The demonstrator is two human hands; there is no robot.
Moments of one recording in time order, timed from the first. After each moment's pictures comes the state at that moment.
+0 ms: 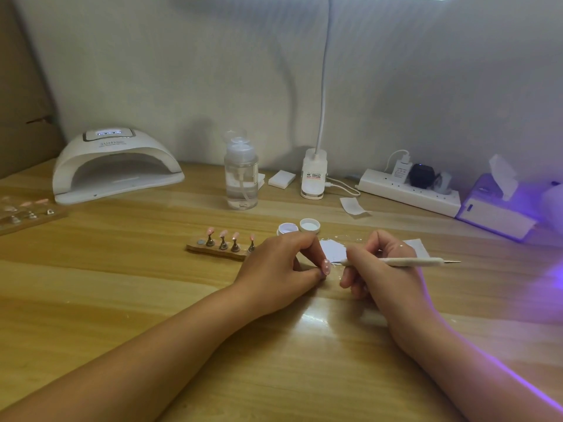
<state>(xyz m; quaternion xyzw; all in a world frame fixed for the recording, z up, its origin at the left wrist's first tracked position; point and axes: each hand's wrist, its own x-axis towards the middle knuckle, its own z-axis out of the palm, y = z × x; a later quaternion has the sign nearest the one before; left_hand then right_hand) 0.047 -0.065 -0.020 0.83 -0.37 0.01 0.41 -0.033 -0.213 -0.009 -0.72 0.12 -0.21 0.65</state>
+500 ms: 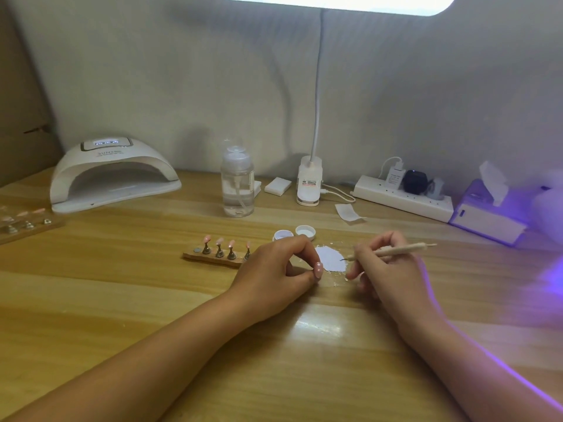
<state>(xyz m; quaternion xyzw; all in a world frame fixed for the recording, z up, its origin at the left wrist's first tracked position) 0.051 -0.064 -0.024 0.82 -0.37 0.00 0.44 -0.025 -0.237 -0.017 -0.78 0.17 -0.25 0.54</state>
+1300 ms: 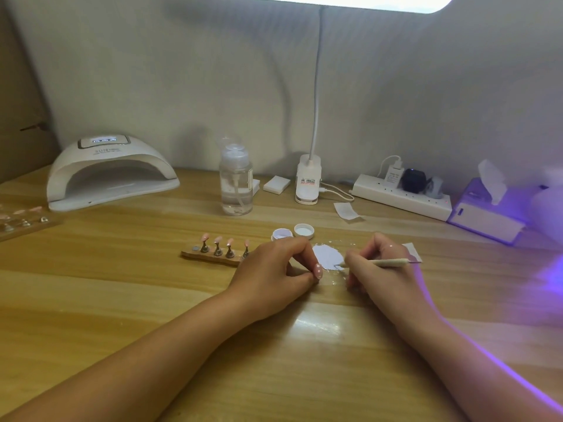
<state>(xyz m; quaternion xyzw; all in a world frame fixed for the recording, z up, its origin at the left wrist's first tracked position) 0.046 -0.065 -0.020 0.83 -0.36 0.00 0.42 -0.025 -0.238 -0.019 -0.83 0.19 -0.21 0.48</state>
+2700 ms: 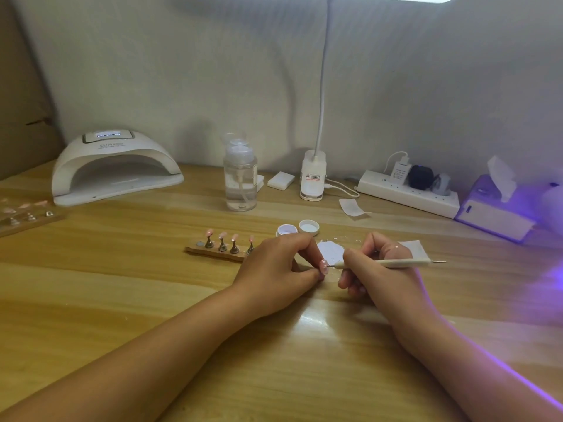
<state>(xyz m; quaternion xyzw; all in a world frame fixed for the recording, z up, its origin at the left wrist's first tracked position) 0.047 -0.065 -0.019 0.84 -0.36 0.01 0.41 -0.030 -0.218 -0.010 -0.75 0.11 -0.17 0.63</state>
